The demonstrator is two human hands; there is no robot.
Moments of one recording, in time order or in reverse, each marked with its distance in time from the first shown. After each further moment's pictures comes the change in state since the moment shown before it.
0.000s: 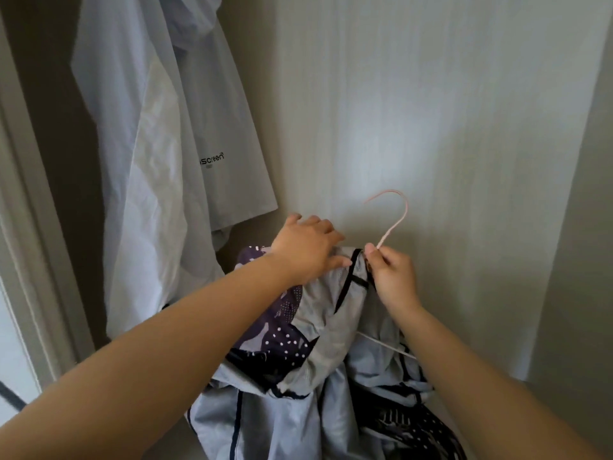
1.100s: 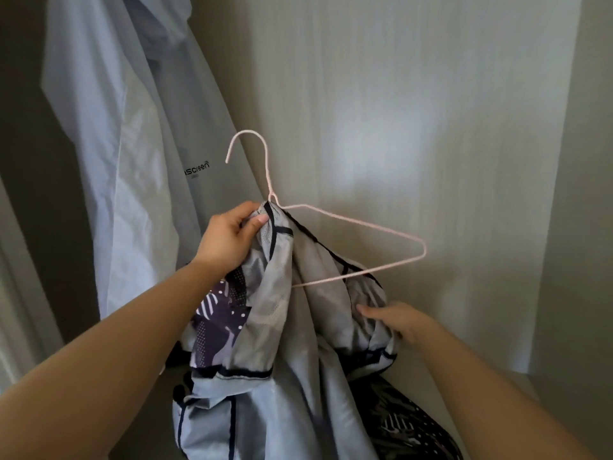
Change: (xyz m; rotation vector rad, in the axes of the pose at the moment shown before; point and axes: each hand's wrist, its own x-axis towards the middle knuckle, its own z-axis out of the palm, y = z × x) left_hand -0.018 -0.063 0.025 -0.896 0.573 -0.317; right_hand 0.004 0.100 -0.028 -0.012 -0.520 0.809
